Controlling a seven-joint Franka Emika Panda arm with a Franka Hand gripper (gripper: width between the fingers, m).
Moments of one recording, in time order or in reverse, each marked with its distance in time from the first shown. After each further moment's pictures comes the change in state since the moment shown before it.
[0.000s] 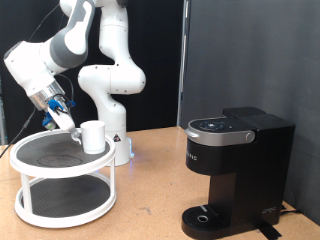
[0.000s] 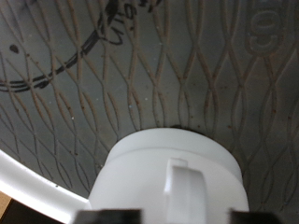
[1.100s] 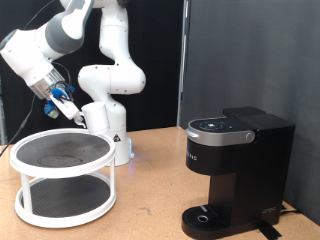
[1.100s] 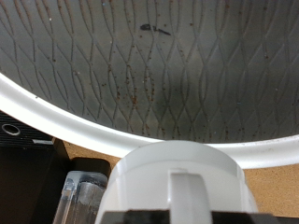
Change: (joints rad) arm -0.002 -0.033 0.002 0.088 -0.040 -0.240 0.043
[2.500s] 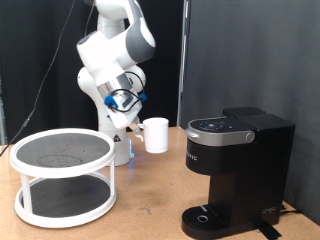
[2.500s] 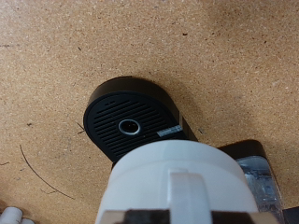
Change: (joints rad) arm 0.164 -0.075 0.460 -0.177 0.405 0.548 0.702
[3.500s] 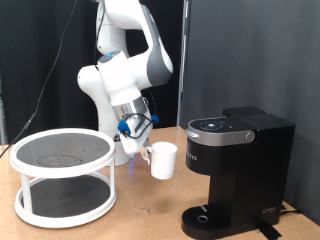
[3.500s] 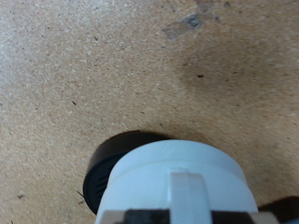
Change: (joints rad) arm 0.028 0.259 0.129 0.028 0.018 0.264 0.118
